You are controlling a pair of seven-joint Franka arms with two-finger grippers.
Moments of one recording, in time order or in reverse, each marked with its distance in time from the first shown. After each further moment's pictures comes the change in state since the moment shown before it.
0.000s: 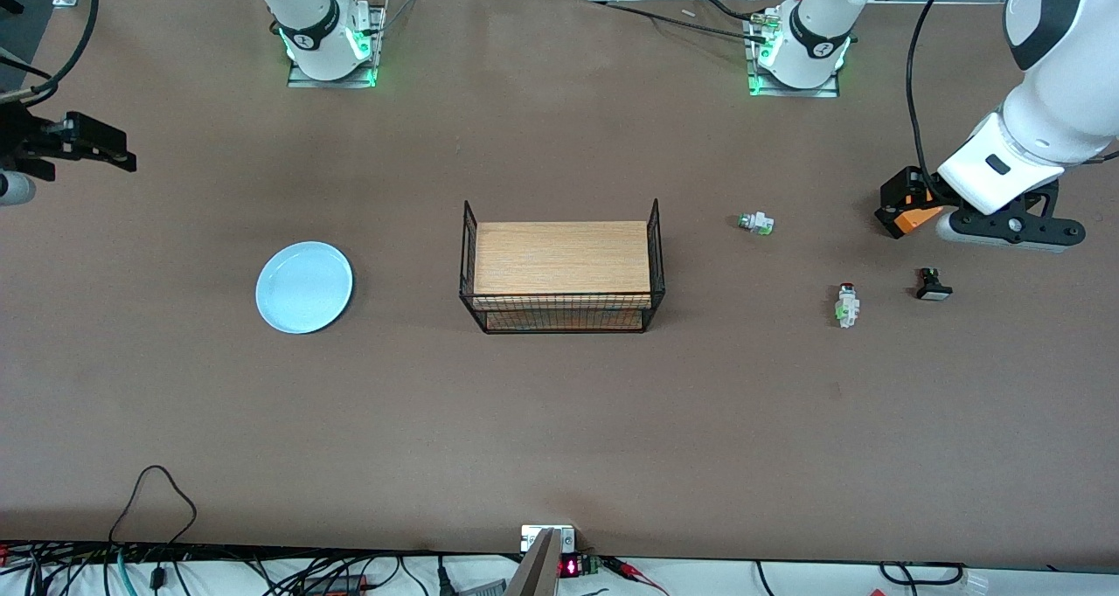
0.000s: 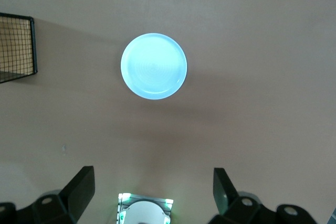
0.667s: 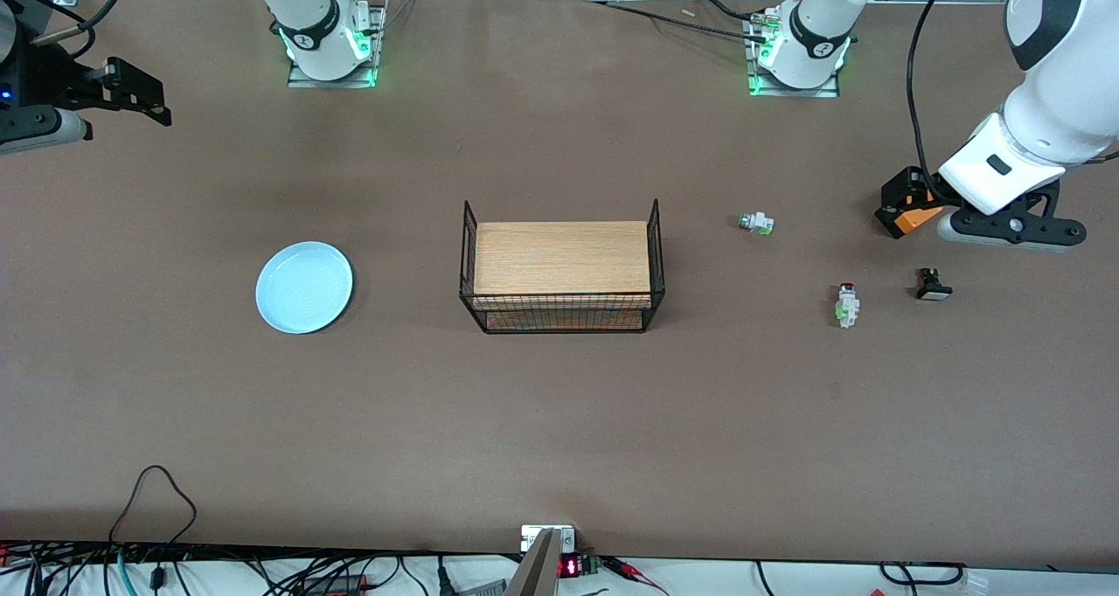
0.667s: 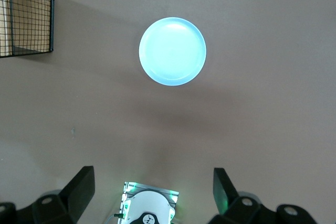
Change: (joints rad) left arm 0.001 0.000 0.001 0.000 0.000 0.000 0.000; right arm 0.012 -0.163 0.057 -0.201 -0.001 0.040 0.008
